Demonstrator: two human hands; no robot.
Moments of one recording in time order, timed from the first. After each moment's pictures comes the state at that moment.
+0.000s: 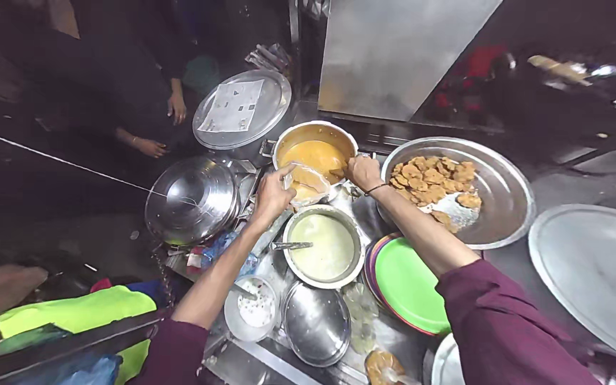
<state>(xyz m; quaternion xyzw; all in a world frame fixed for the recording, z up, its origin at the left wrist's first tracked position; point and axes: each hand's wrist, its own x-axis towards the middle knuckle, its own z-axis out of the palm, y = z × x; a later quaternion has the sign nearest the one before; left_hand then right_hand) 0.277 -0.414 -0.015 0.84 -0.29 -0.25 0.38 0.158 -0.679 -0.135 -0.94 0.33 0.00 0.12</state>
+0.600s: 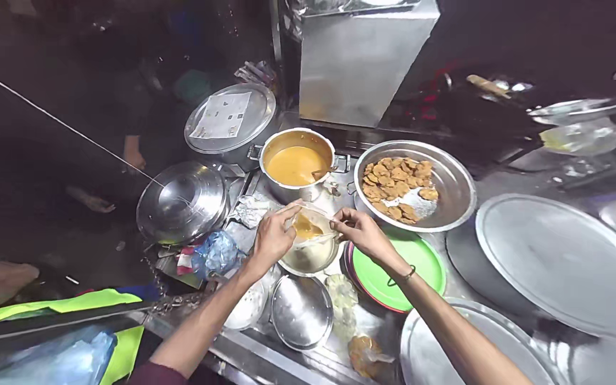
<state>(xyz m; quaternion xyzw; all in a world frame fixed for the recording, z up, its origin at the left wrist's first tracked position) 0.162 -0.354 -0.003 0.82 -0.43 -0.20 0.33 -0.012 -0.542 -0.039 -0.72 0.28 -0.08 0.63</state>
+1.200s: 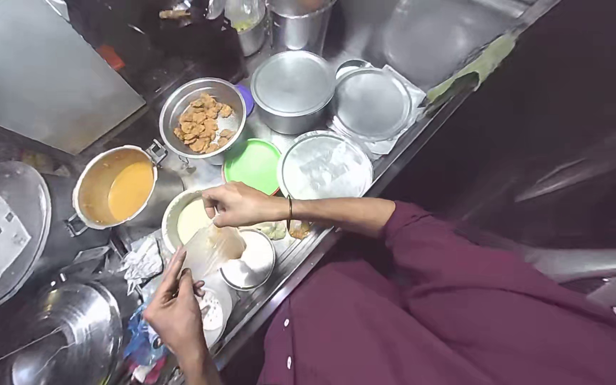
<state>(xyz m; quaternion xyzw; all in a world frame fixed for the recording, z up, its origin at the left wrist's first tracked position) 0.041 -0.249 0.006 0.71 -0.44 -0.24 0.50 -0.146 -0.427 0.037 -0.80 0.34 -0.17 0.47</state>
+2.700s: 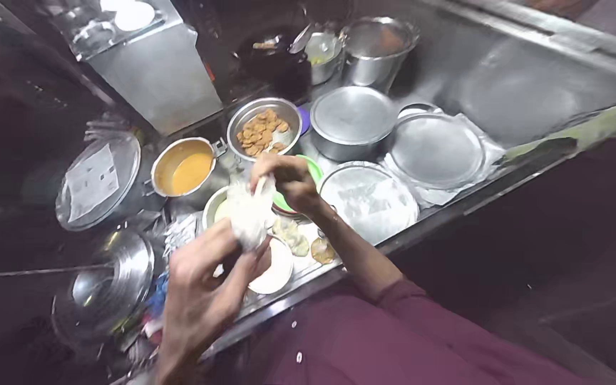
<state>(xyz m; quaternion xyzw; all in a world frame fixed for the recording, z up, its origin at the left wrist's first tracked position) -0.011 -0.261 0.170 0.50 -0.73 -0.20 0.43 -0.157 -0.420 0.083 -0.60 -0.06 -0.56 0.57</state>
